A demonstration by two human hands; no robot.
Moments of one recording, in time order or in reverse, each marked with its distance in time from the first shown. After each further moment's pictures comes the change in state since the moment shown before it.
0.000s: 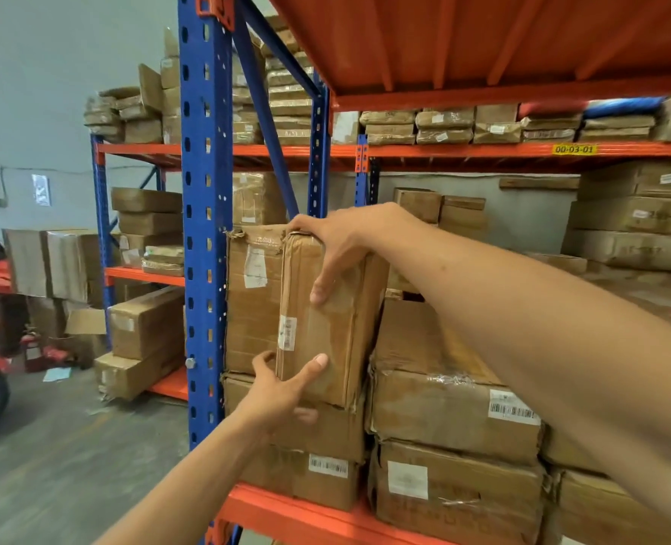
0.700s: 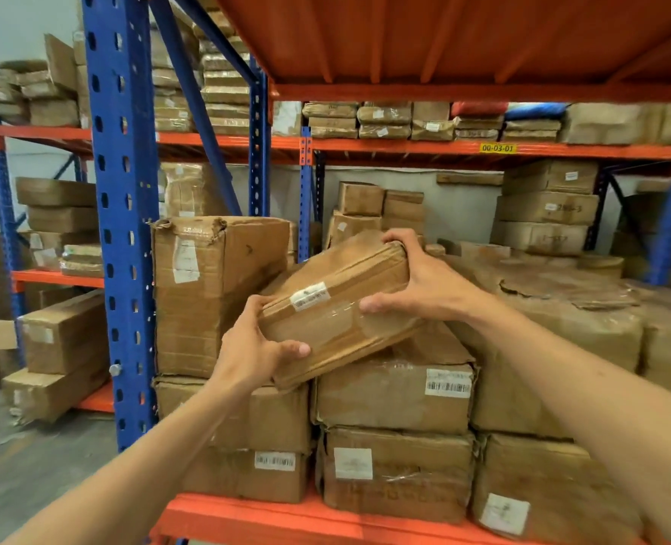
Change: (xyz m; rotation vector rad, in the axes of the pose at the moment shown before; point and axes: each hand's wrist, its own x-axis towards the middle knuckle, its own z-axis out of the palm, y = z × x) left_hand 0.016 0.034 0.039 0.337 0.028 0.479; right_hand -0.124 0.114 0.126 0.698 0.425 0.199
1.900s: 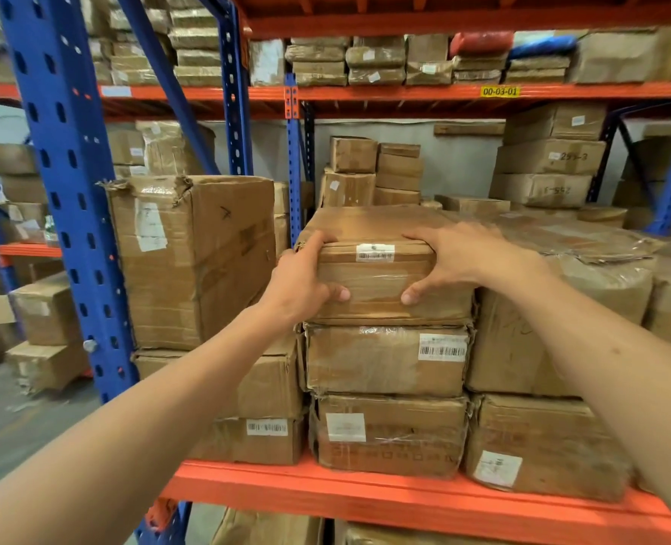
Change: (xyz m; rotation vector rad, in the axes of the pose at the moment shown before) left_hand 0.044 0.047 0.063 0.302 -0.186 0.185; right_hand 0.001 0.043 -0.021 -0.683 -0.175 0.234
